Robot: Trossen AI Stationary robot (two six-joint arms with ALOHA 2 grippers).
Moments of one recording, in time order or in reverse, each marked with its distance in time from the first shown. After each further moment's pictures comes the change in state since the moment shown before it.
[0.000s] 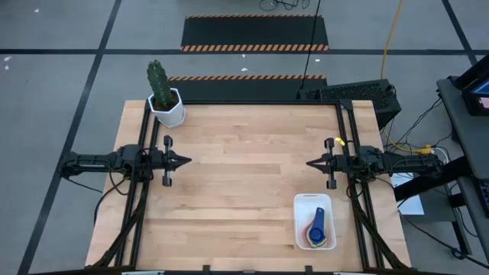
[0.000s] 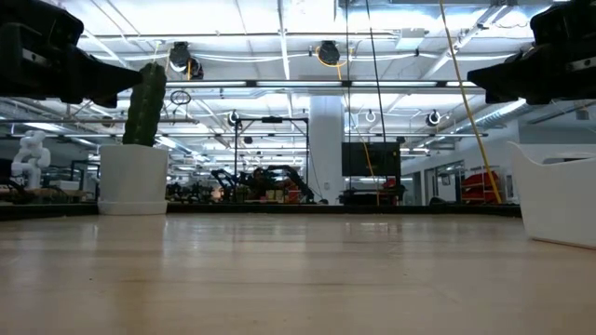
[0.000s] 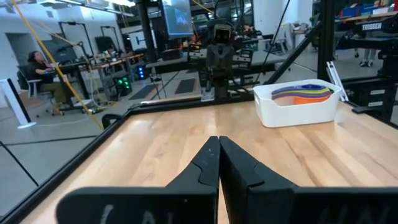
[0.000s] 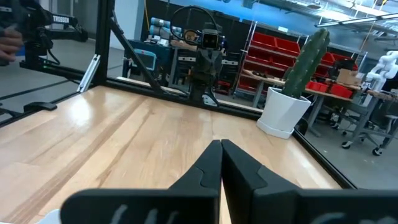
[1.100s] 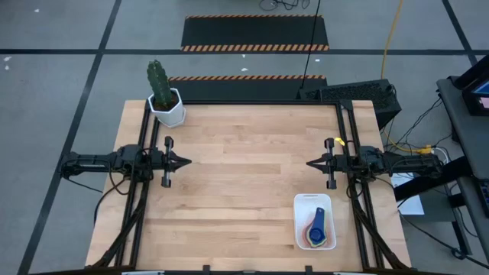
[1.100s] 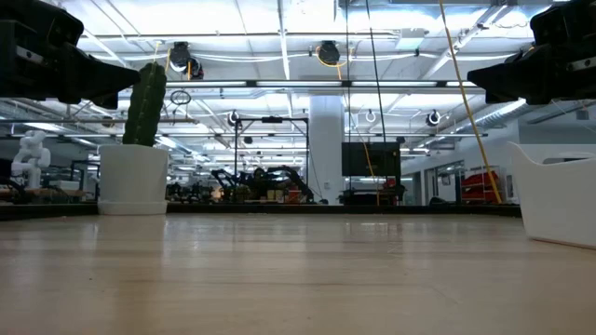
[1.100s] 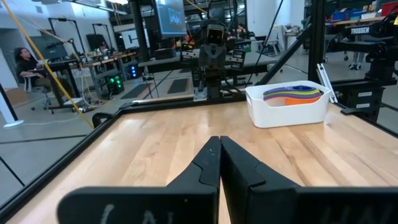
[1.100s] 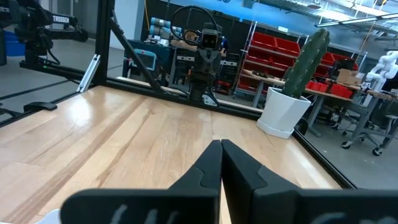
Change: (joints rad) left arm -0.001 0.001 -0.002 -0.001 0.034 -0.032; right arm 0.000 0.000 0.000 0.000 0.000 0.000
